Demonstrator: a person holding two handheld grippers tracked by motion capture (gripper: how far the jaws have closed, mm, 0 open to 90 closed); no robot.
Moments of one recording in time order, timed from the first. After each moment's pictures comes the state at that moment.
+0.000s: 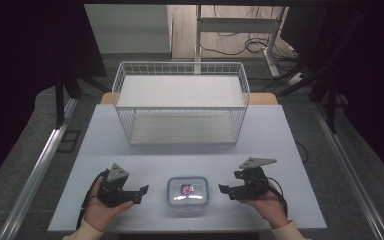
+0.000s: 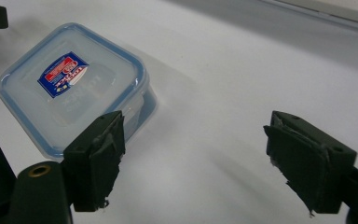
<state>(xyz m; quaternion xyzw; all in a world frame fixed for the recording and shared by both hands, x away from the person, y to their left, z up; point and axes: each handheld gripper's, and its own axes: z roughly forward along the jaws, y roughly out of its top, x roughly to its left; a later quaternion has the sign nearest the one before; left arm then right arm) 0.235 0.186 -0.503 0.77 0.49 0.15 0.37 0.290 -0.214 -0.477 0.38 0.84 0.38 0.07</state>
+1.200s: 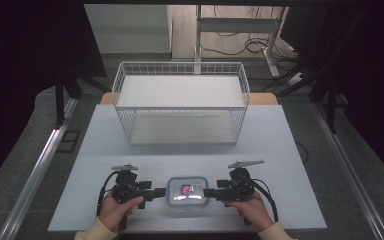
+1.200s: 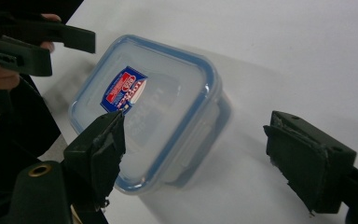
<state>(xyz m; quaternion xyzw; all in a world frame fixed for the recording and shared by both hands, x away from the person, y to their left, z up) 0.254 0.161 -0.513 0.72 0.52 -0.10 0.46 0.293 -0.184 -0.500 0.43 0.80 0.41 -0.08</state>
